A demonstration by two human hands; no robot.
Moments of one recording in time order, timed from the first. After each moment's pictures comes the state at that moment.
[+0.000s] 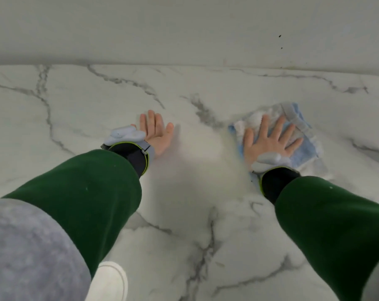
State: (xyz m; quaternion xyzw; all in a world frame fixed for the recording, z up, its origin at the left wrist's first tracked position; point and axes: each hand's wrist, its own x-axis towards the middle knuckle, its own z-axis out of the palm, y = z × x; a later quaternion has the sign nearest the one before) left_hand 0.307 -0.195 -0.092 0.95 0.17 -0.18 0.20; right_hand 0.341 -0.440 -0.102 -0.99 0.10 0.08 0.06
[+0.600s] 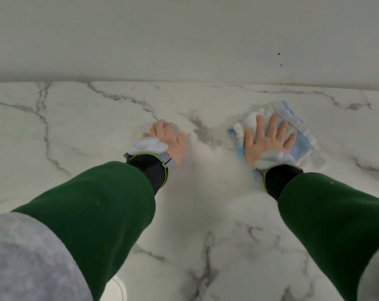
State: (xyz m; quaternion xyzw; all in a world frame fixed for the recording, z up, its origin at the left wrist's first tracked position) left_hand 0.349 -0.223 -0.105 0.97 0.19 -0.06 0.14; right_hand 0.392 -0.449 -0.101 -0.99 0.04 0.09 0.06
